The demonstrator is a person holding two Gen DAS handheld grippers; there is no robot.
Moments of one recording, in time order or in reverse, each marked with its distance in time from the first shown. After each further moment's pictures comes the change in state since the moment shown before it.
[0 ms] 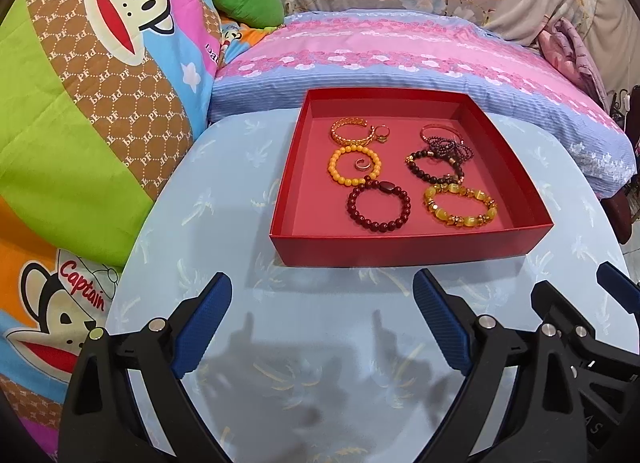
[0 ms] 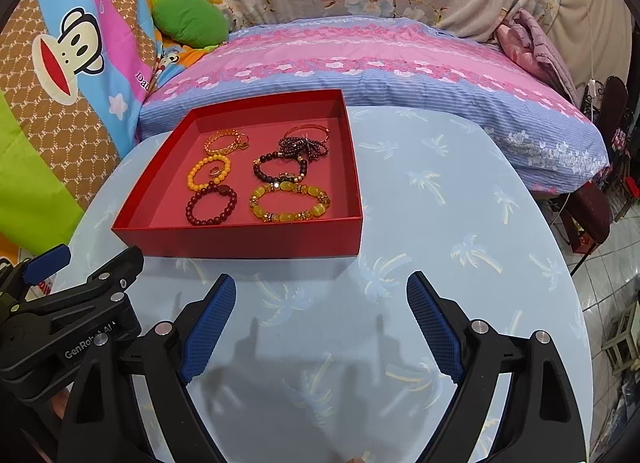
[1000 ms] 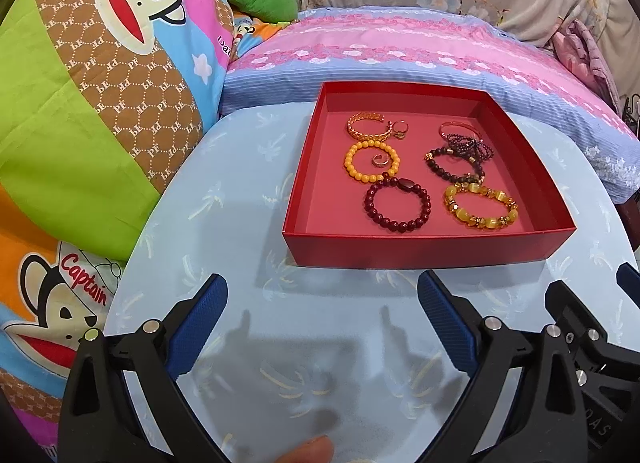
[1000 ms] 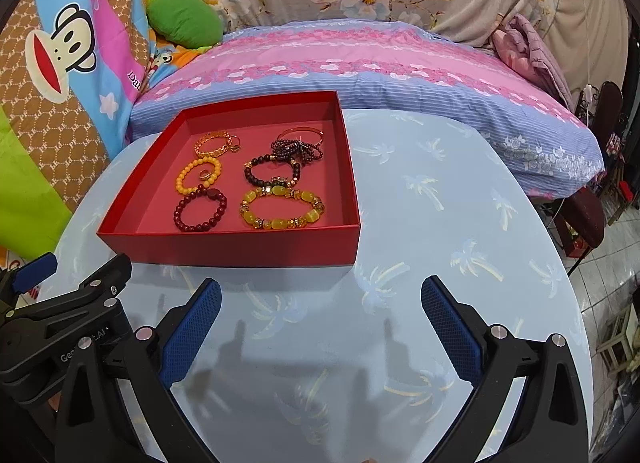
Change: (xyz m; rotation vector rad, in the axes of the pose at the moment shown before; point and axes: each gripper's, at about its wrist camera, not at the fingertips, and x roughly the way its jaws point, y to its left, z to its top) left arm 0.015 0.006 0.000 -0.022 0.009 0.038; right arm 0.012 0.001 0.004 -0.007 -0.011 -0.031
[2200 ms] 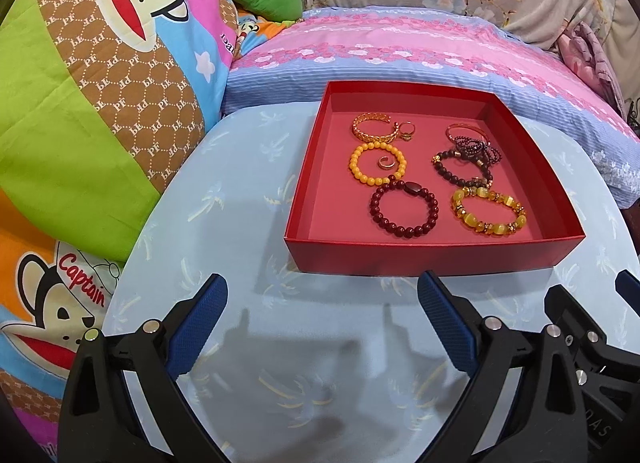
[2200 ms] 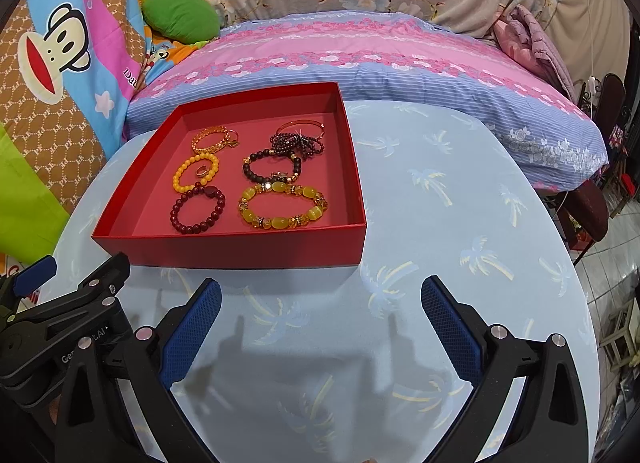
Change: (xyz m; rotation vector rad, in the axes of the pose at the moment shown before) left arm 0.006 0.001 0.002 -0.008 -0.004 0.014; right arm 0.011 0.000 0.002 0.015 0.027 0.008
